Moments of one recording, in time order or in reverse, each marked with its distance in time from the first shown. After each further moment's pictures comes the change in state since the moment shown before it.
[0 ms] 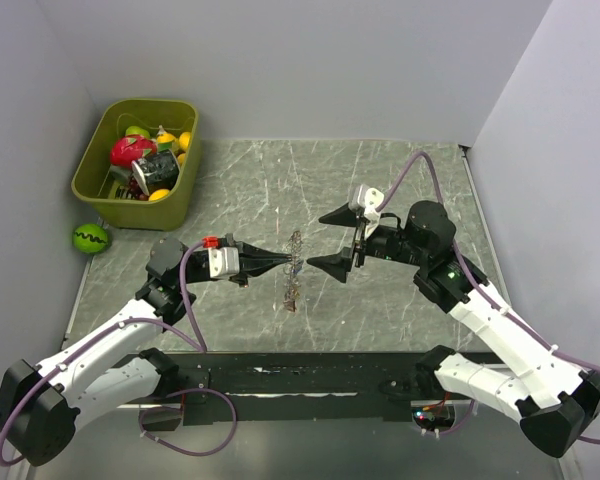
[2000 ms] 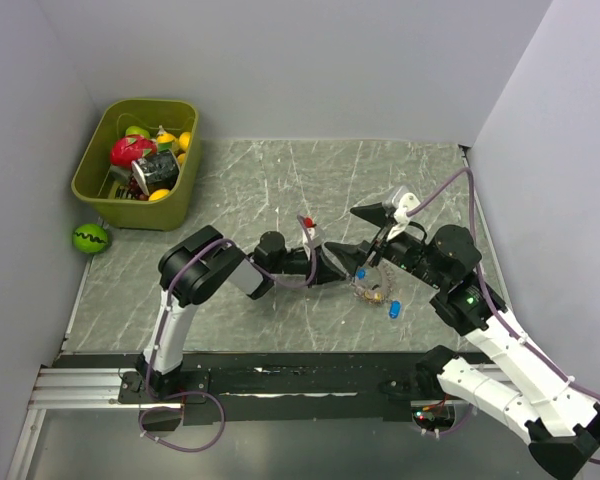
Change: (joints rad) left arm -0.132 1.231 0.321 0.609 -0.024 -0.491; right arm -0.003 -0.184 -0.106 0.047 0.330 0.095
